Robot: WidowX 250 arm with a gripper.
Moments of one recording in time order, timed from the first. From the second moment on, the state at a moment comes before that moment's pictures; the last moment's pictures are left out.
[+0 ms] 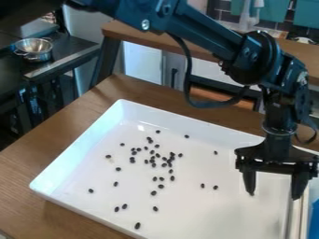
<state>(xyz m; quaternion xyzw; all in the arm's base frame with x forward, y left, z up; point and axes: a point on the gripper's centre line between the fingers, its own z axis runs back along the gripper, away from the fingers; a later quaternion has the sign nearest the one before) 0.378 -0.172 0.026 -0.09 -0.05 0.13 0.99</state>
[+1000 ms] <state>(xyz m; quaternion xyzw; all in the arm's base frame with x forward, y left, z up) 0.368 -0.178 0.008 -0.08 -0.01 0.12 0.99</state>
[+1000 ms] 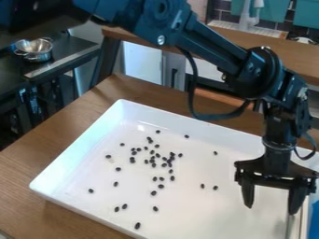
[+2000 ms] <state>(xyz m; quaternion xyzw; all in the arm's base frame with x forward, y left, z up) 0.385 -0.204 0.014 -0.08 -0.02 0.13 0.99</state>
